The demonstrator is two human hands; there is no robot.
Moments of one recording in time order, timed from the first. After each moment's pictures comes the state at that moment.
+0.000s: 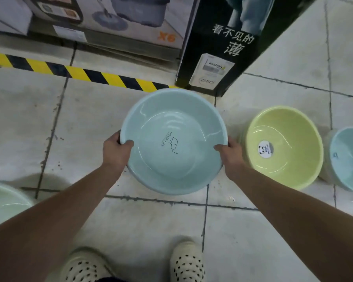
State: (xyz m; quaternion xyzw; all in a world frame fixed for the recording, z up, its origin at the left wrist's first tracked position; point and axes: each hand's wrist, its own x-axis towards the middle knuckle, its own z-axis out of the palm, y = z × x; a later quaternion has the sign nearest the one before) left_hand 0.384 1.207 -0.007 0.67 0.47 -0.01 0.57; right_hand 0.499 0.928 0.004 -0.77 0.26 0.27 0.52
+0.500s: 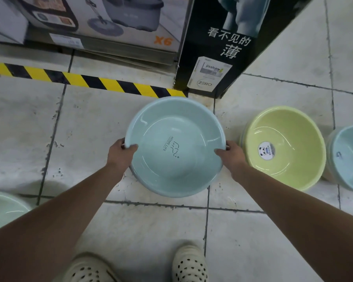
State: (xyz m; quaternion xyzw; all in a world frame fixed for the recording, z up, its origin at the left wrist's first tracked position) left_hand 0.396 1.210 -0.031 0.65 0.49 -0.10 0.57; right_hand 0.513 0.918 -0.006 -0.84 0.22 0.30 0.40
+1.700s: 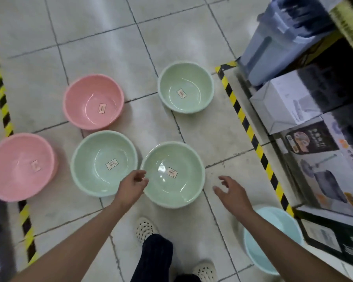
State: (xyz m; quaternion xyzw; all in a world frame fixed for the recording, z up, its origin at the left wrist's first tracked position) left_hand -0.093 1.391 0.341 0.41 0.73 0.15 0.52; right_hand 0.217 1.345 0.357 -0.79 -0.42 0.44 0.06
